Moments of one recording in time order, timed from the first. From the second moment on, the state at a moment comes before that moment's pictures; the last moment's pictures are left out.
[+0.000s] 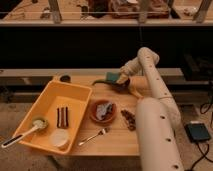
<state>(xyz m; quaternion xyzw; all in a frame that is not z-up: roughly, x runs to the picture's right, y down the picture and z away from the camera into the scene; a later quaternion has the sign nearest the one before) 0.109 -0.084 0.967 -0.21 -0.28 0.12 0.93</state>
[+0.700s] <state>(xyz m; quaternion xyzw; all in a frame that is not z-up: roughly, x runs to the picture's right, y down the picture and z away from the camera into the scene) 0.135 -0.064 0.954 -0.23 -0.28 0.09 0.93</state>
